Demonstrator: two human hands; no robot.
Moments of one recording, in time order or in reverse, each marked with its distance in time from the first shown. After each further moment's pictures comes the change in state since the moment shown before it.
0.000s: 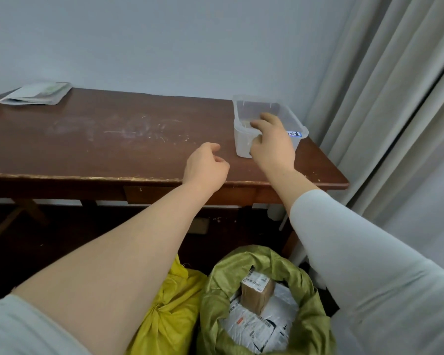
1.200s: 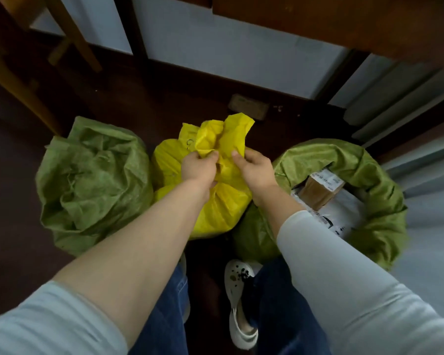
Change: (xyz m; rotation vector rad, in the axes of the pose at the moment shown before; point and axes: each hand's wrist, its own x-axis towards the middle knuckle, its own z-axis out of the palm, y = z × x) left_hand -0.128 -0.285 0.030 -0.585 0.218 -0.943; right_hand -0.244 0.036 0.259 0.618 -0.656 0.623
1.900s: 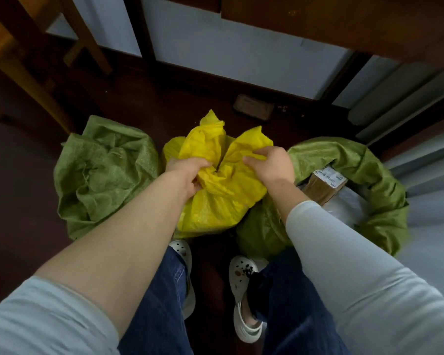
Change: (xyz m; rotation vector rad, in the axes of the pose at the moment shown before) left_hand -0.008 0.014 -0.044 -0.128 -0.016 -0.242; right_hand -0.012 -0.020 -0.024 -0.619 0.053 -0.068
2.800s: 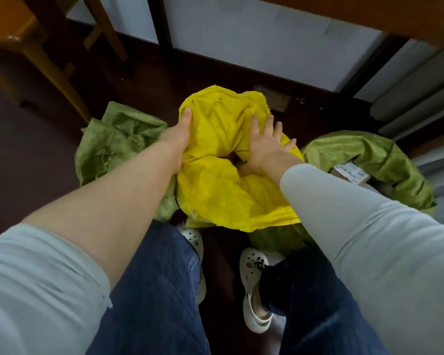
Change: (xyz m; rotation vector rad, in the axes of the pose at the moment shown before) left_hand 0.023 0.039 -0.043 0.245 0.084 0.103; right_hand 0.022 -0.038 0.039 -0.636 -0.238 -0.121
